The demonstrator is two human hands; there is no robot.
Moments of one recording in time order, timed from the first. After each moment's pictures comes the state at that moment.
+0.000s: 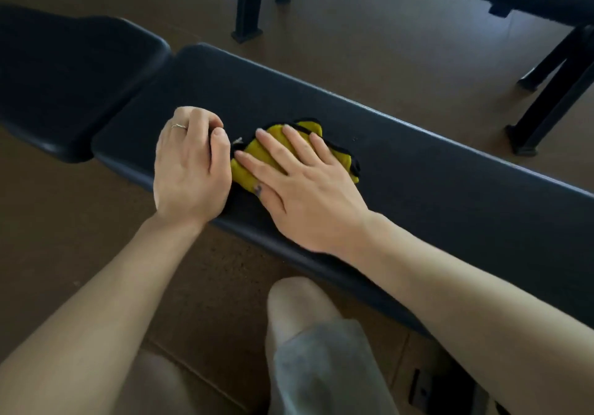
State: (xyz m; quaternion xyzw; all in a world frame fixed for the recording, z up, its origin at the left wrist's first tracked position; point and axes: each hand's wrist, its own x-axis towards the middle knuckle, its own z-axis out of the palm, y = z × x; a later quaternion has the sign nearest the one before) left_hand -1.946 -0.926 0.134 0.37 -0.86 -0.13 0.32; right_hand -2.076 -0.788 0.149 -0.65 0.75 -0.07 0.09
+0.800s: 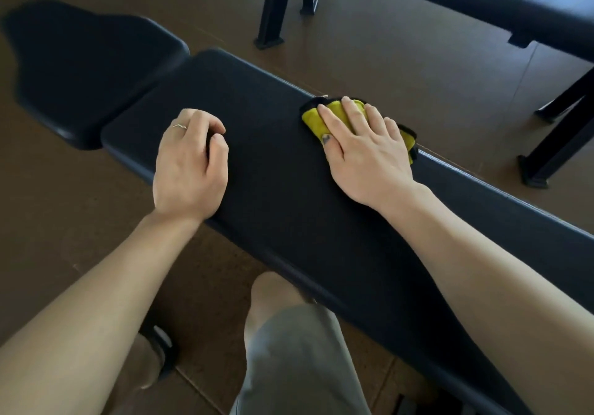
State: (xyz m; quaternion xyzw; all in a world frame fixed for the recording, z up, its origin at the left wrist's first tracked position) left_hand -1.951 -0.919 0.138 0.41 -0.84 -0.15 0.33; right_hand -2.175 -0.798 0.142 -0.54 0.84 -0.05 0.04
